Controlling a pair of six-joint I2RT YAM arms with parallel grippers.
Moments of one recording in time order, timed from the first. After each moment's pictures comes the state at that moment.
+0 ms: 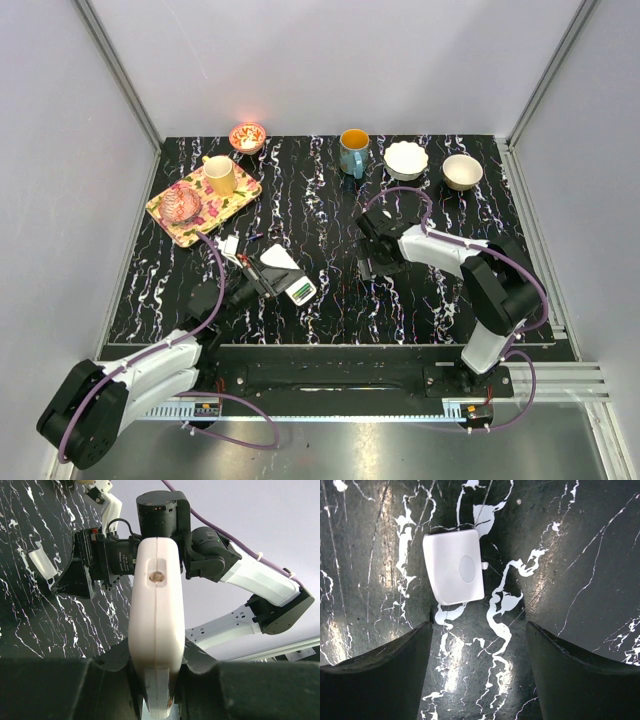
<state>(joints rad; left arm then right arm) -0.56 0.84 0.06 0.94 0.36 -1.26 0.63 1.73 1.05 -0.57 0.17 0.38</state>
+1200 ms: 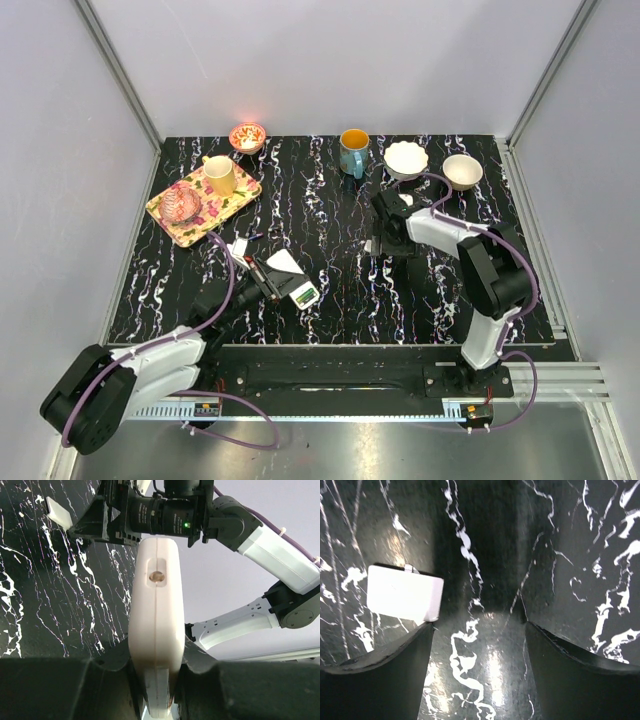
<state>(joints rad) -0.59 0.94 0.06 0.92 0.35 -1.25 0.48 1.81 1.14 -0.55 0.26 0.52</state>
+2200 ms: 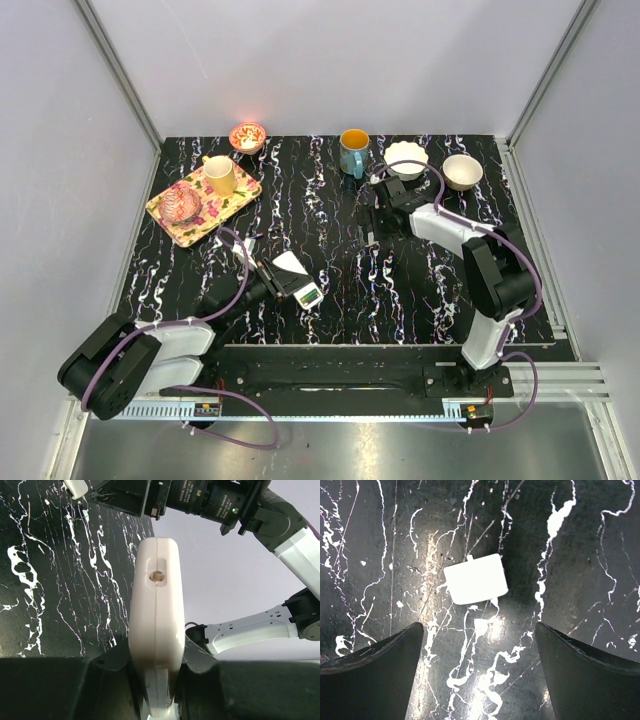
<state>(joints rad) -0.58 1.16 0.07 1.04 0.36 -1.26 0.46 1.80 1.19 -0.39 0.04 0.30</state>
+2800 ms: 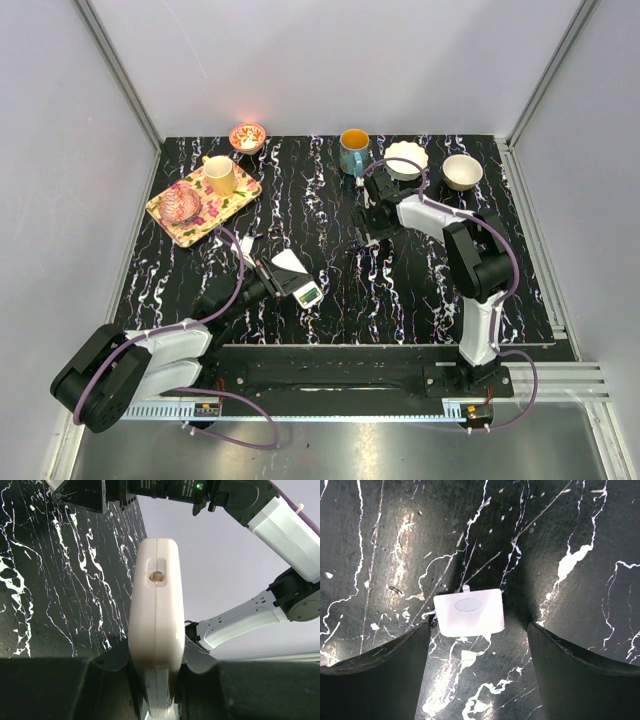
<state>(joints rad) -0.58 1.08 0.08 0.99 0.37 -1.25 0.46 1.98 1.34 -0.45 0.01 0.12</state>
